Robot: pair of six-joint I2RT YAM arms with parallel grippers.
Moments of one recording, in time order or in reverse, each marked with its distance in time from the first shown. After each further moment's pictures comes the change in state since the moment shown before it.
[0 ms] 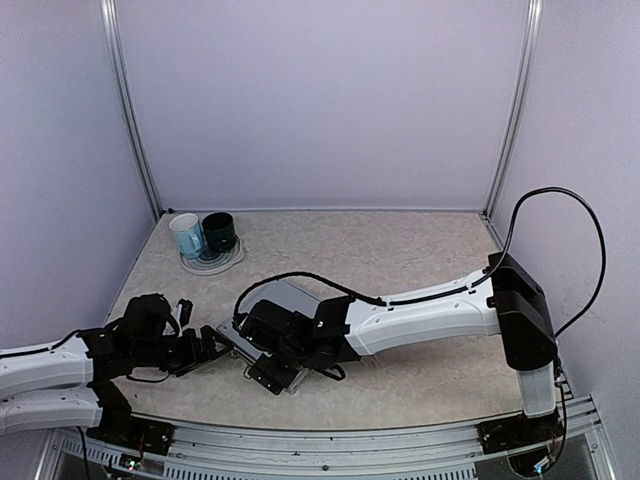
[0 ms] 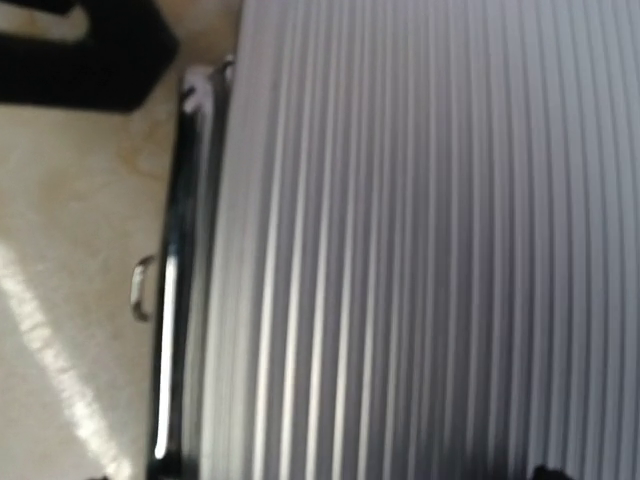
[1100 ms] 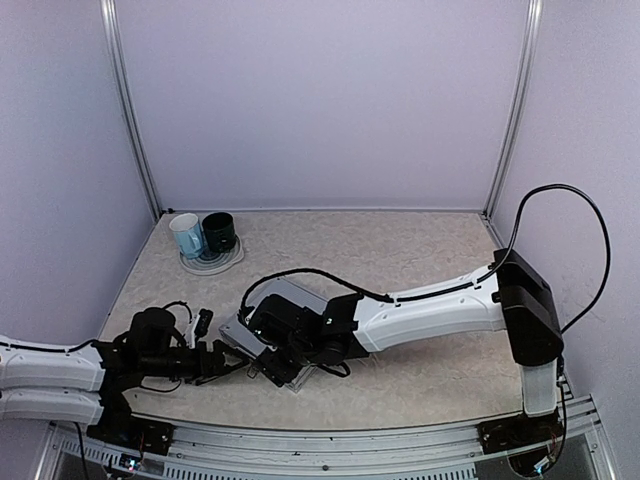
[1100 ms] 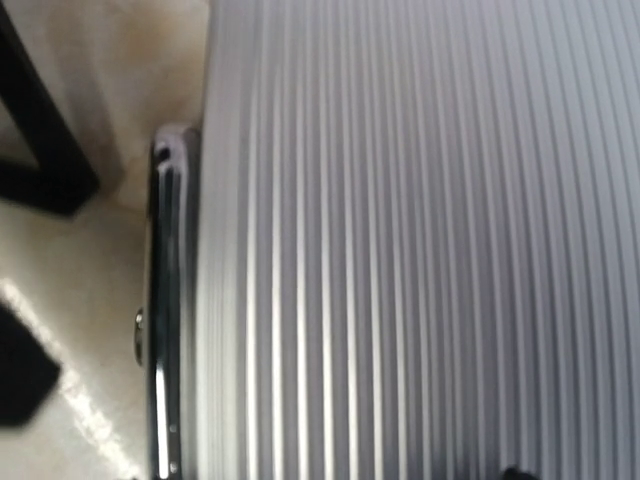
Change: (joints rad) left arm -0.061 0.089 -0.124 0.364 0.184 0.003; right arm -0.032 -0.026 -0.060 0.080 -0.005 0.028
